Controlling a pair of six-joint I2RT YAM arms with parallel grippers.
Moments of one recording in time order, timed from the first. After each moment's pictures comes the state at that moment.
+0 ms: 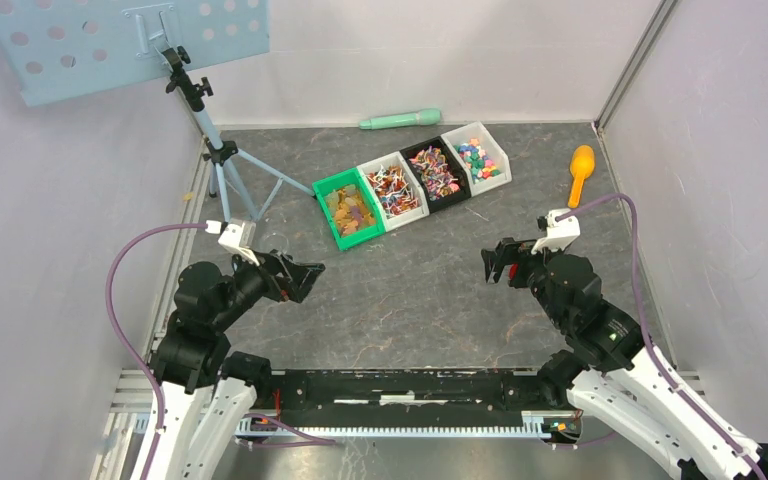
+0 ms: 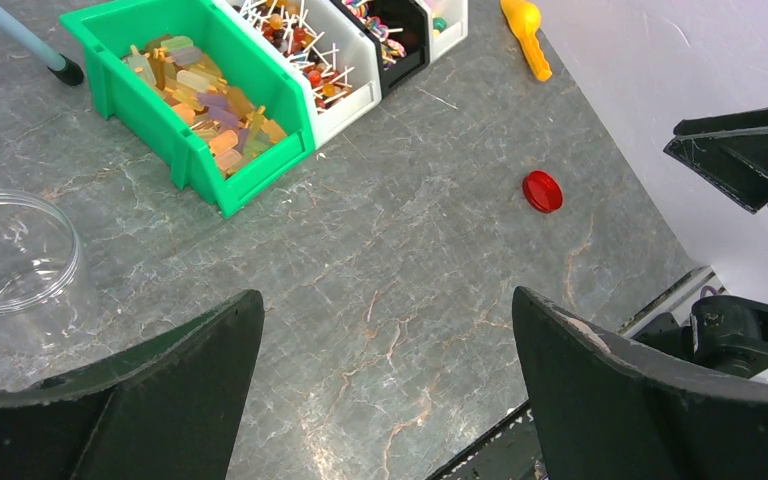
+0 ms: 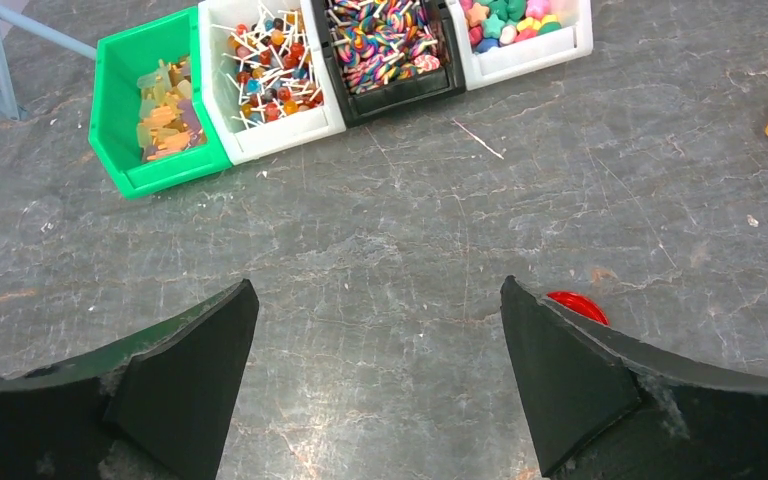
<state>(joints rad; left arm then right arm) -0.23 0.37 0.68 -0.52 0.36 -0.39 0.69 0.53 0.65 -0.43 0.40 0.33</state>
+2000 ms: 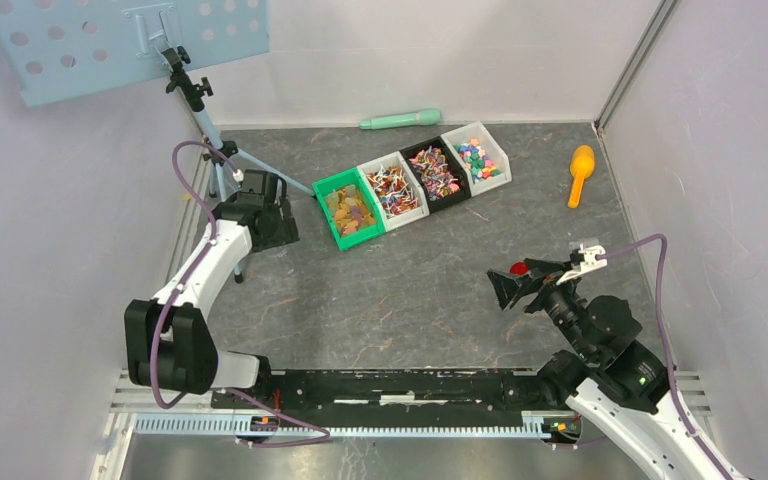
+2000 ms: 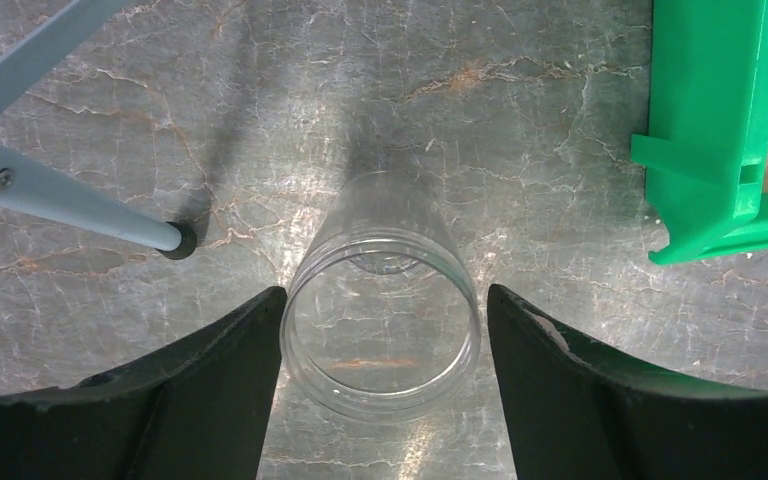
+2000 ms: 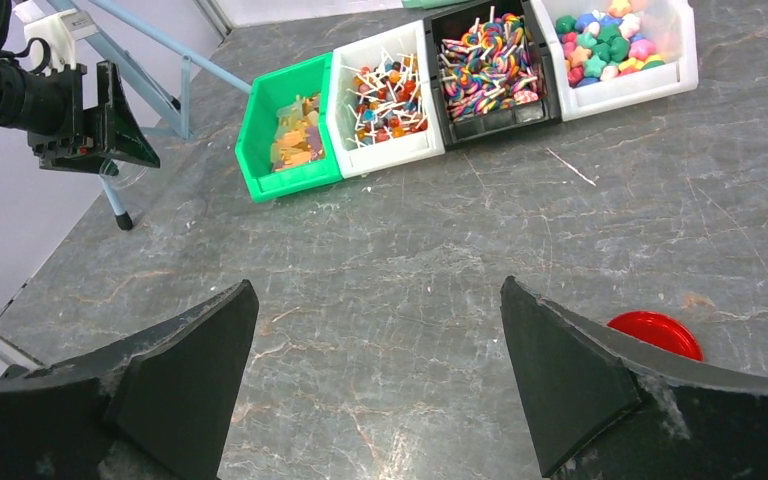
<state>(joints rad) -0.14 1.35 1.02 -0.71 -0.23 -0.37 0.69 0.18 0.54 -0.44 0.23 0.38</state>
